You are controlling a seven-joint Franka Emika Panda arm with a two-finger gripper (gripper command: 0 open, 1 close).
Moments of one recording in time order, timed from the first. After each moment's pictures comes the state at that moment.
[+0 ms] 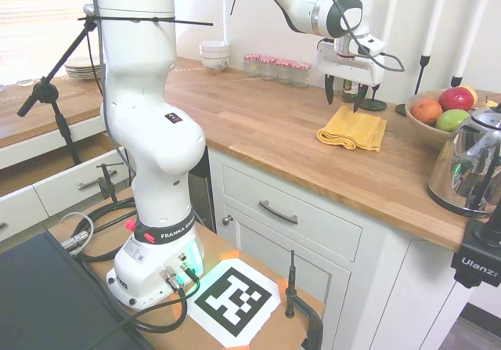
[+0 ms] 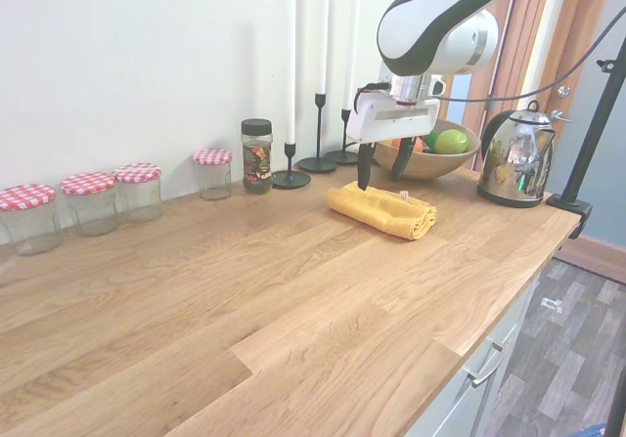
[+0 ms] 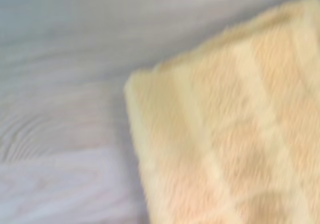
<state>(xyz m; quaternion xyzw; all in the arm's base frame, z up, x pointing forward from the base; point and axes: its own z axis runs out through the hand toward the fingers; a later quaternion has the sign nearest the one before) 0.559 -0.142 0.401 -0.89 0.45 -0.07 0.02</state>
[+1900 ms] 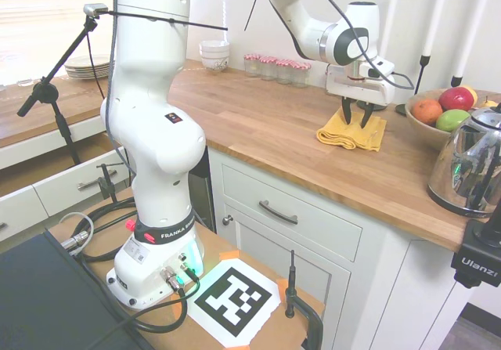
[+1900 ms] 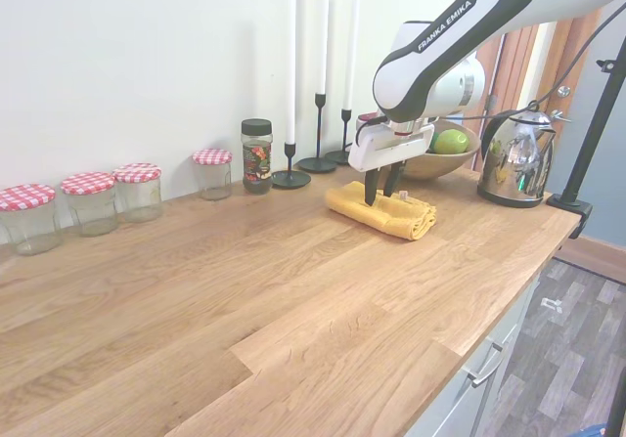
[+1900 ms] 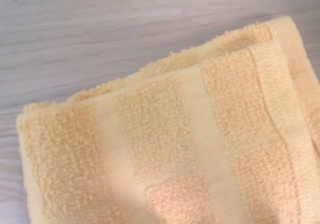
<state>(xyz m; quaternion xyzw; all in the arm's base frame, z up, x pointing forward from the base) 0.572 -0.173 0.346 -0.89 0.45 -0.10 0.00</state>
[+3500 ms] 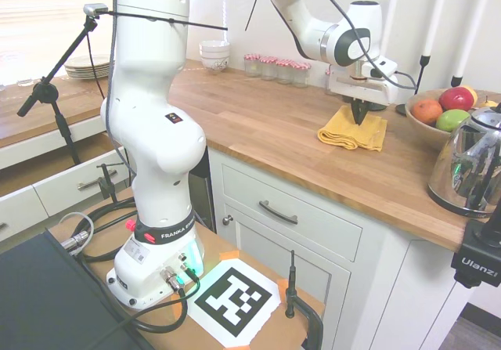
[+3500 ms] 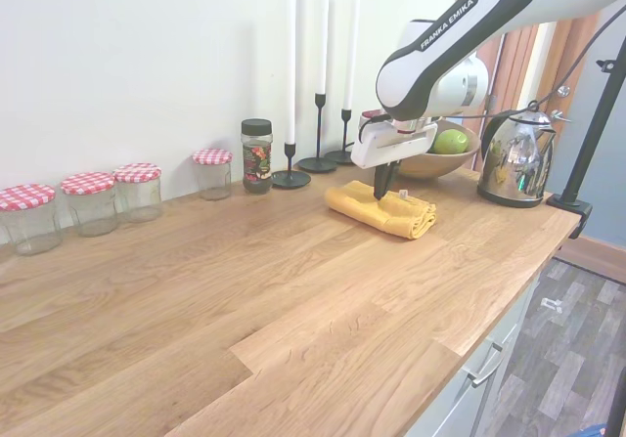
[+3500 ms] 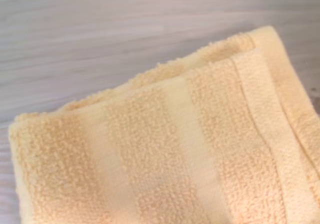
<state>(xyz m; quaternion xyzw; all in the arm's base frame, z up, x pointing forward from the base) 0.569 -0.173 0.349 -0.89 0.45 -0.12 0.01</state>
